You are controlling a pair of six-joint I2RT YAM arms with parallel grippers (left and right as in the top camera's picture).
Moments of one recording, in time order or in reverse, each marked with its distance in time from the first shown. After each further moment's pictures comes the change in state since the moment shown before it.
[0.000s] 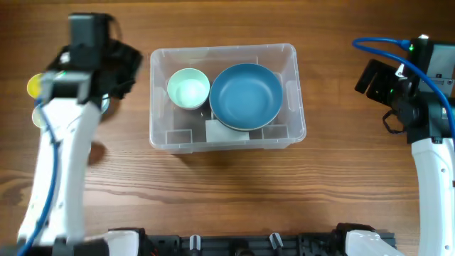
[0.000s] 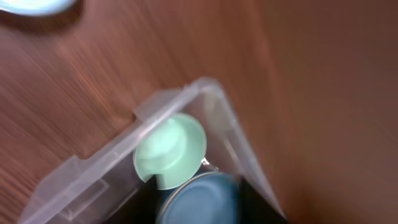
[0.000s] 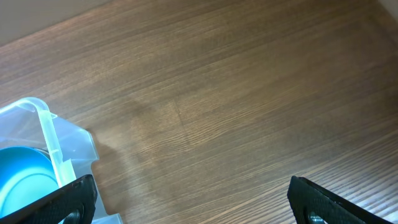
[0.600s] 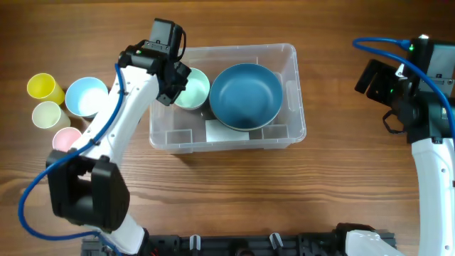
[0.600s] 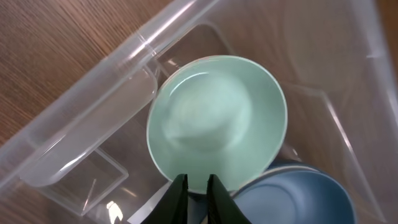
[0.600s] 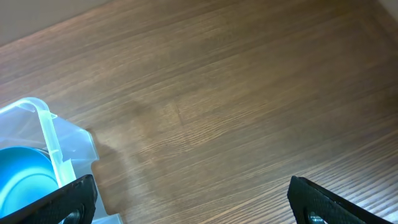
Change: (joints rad) left arm -0.254 0.335 -0.024 0.018 -0.093 -0.058; right arm 0.000 0.000 0.000 0.000 0.000 0.000
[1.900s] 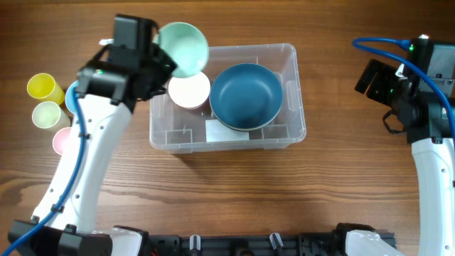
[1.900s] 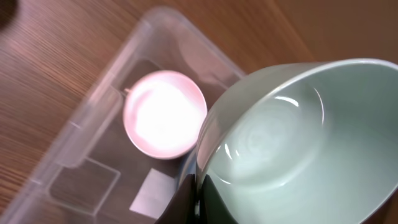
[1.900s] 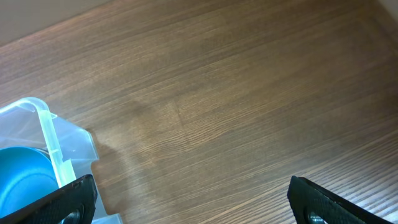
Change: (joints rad) left arm 0.013 -0.274 0.014 0.004 0.030 0.255; right arm 0.000 0.000 0.000 0.000 0.000 0.000
